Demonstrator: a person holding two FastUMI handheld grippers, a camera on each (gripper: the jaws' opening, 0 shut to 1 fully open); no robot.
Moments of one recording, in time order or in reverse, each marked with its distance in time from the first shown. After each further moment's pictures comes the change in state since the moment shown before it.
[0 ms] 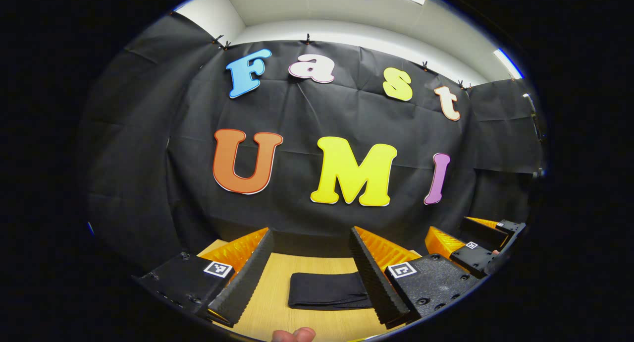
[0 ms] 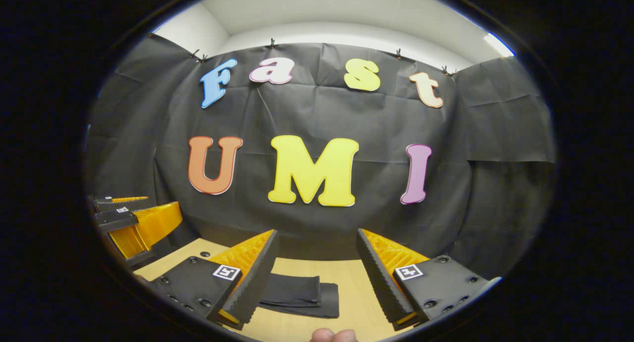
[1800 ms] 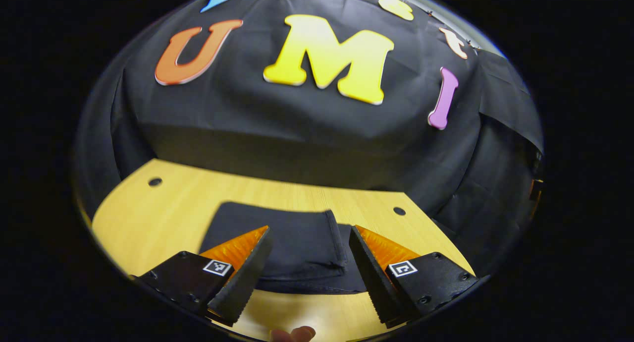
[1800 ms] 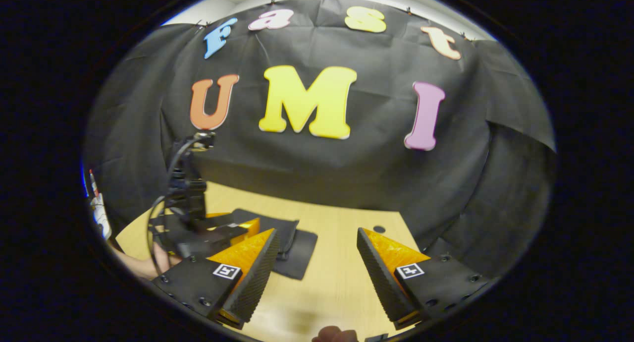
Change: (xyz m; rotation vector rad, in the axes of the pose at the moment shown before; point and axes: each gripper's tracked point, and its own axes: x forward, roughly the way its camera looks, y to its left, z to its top) left arm 0.146 -0.091 -0.223 -0.063 0.368 -0.105; right arm -0.023 -0.039 -0.059 -0.079 0.281 0.097
